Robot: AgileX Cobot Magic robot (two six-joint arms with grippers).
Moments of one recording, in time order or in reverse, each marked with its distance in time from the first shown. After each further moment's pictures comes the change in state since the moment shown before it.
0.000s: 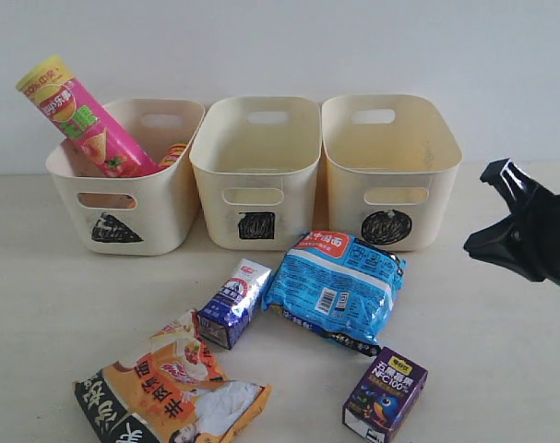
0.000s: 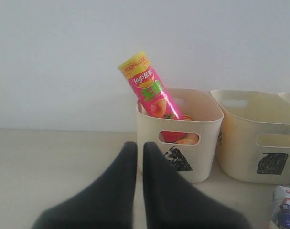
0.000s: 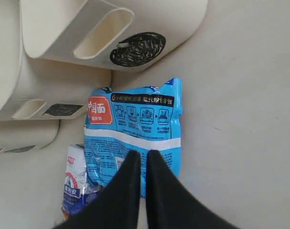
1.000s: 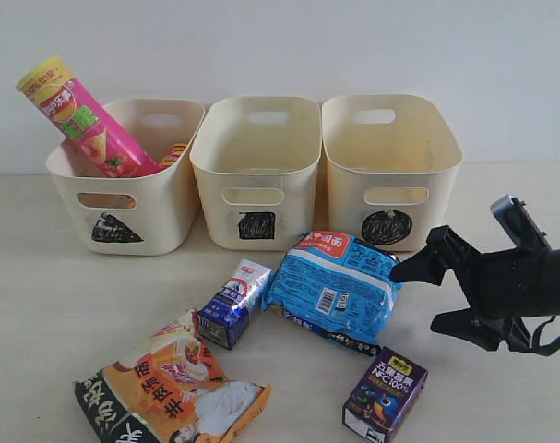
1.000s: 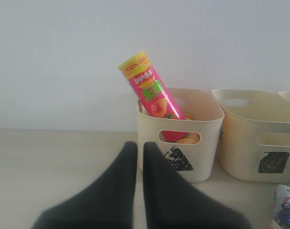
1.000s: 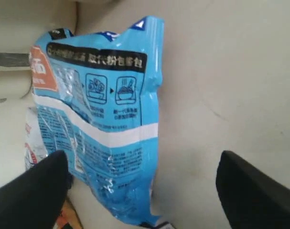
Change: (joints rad) left arm 0.000 0.000 0.000 0.006 0.000 0.002; right arm 0.000 0.448 -0.089 0.225 0.235 -0.393
